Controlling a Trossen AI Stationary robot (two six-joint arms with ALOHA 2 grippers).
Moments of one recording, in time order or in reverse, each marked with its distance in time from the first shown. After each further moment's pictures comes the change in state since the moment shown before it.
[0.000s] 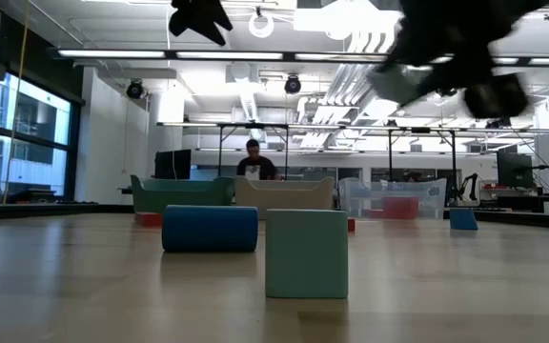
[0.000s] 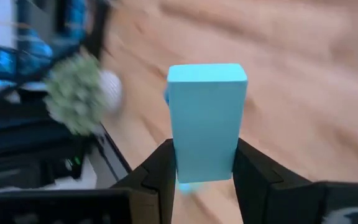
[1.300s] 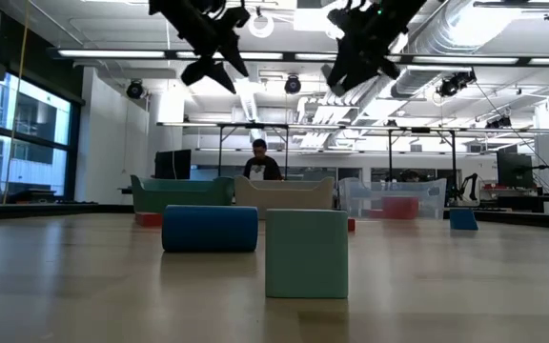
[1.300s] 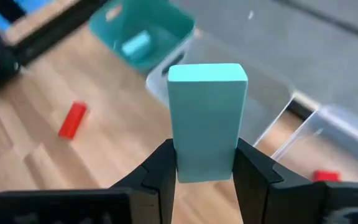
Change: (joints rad) left arm 0.166 0.218 0.001 0.091 0.226 -0.319; right arm -0.726 0.056 0.508 -0.554 -0.065 -1.083
